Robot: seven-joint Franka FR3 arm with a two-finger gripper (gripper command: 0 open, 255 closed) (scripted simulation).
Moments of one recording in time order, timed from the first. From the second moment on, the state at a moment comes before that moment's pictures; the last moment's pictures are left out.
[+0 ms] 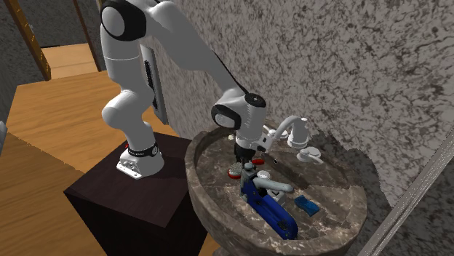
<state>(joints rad) 0.16 0.11 -0.12 -2.44 0.14 2.45 -0.78</state>
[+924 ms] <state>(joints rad) 0.16 0.03 -0.12 -2.43 0.11 2.36 -0.75</state>
